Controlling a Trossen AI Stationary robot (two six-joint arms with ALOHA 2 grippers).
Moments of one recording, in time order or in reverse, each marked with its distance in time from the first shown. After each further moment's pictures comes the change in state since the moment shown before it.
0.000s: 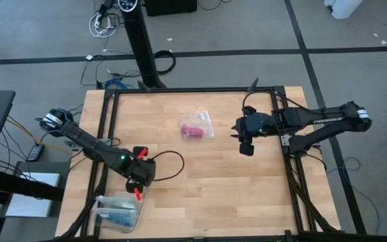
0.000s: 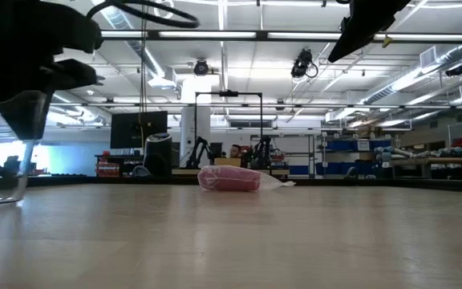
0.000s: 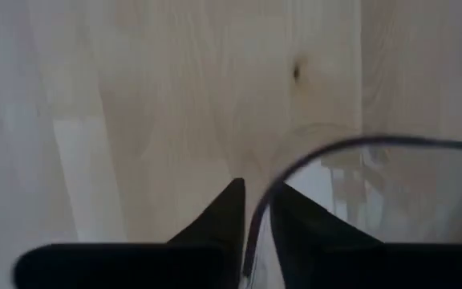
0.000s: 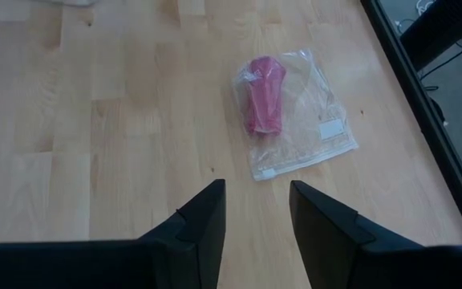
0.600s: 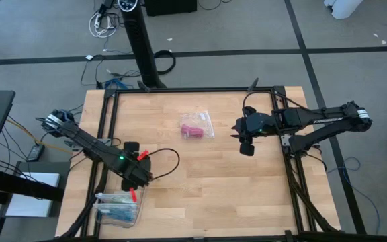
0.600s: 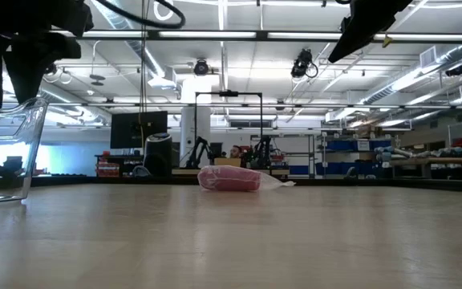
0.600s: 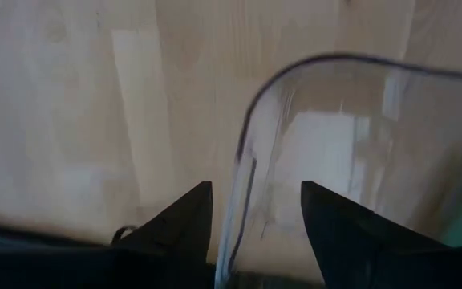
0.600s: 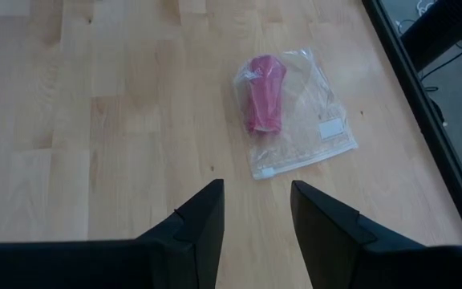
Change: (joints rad) left arm -0.028 0.041 0.179 -0.375 -0.005 -0.128; right arm 0.000 0.000 0.000 -0.005 -0.001 -0.009
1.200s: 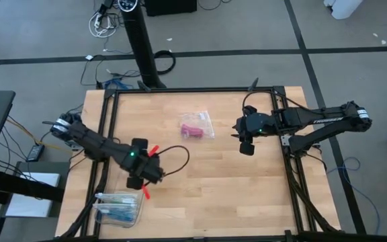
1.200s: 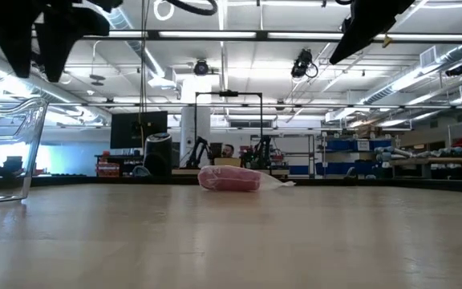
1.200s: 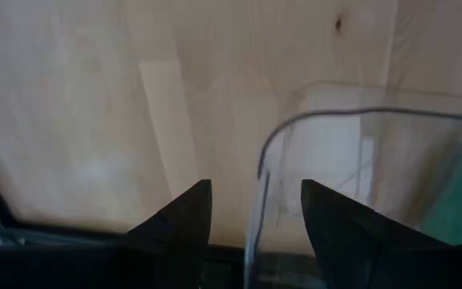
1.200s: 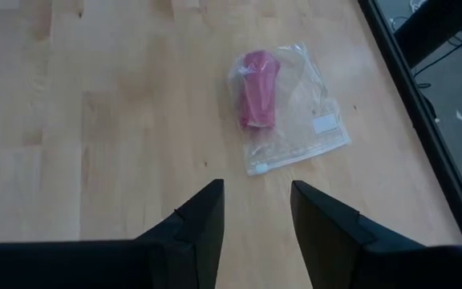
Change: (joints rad) left arm 0.087 0.137 0.258 -0.160 0.008 0.149; right arm -0.001 0.000 0.000 -0.013 0.017 0.000
